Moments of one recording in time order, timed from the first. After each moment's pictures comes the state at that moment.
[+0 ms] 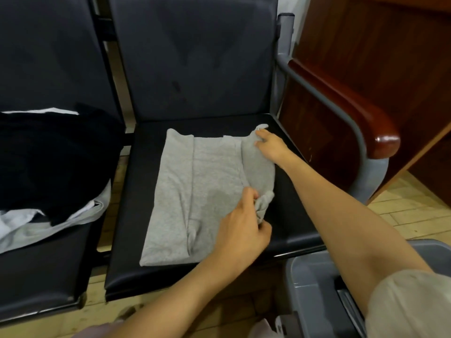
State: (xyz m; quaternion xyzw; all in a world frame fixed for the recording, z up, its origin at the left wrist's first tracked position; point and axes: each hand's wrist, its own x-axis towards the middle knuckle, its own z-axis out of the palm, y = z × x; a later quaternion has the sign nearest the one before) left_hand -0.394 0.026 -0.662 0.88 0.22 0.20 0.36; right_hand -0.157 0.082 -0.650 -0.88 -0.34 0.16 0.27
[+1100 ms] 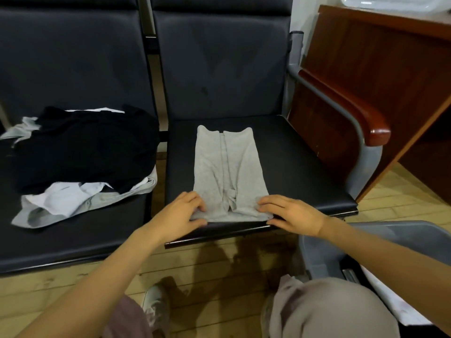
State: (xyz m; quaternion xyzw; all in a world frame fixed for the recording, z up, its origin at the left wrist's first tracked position) left_hand -0.558 0.136 -0.671 0.97 0.15 0.03 0.19; right_hand -0.304 -0.072 -0.695 -0.65 -0.75 -0.01 0.10
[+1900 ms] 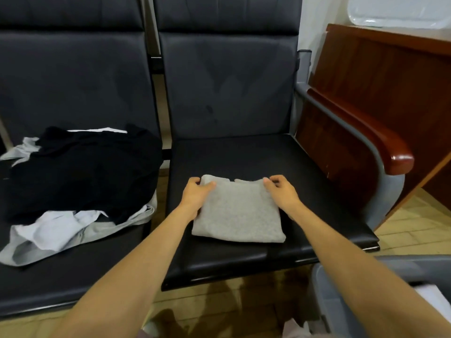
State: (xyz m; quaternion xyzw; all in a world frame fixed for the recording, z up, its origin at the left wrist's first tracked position) left_hand -0.435 0.203 -0.675 0.62 0.46 0.19 0.60; right_hand -0.263 0.050 -0.674 -0.84 -0.24 0.22 0.43
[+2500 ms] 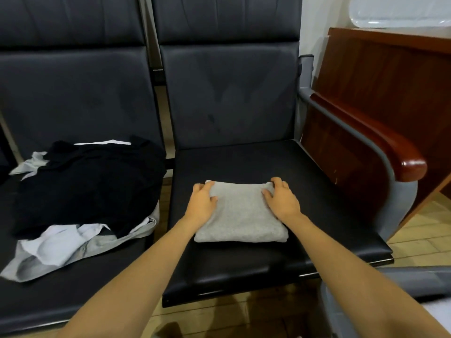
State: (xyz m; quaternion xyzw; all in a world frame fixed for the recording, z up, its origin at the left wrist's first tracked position) left_hand -0.430 0.204 -0.679 0.86 0.39 0.14 0.31; right_hand -0.259 0.067 -0.681 -0.90 -0.33 0.11 0.26
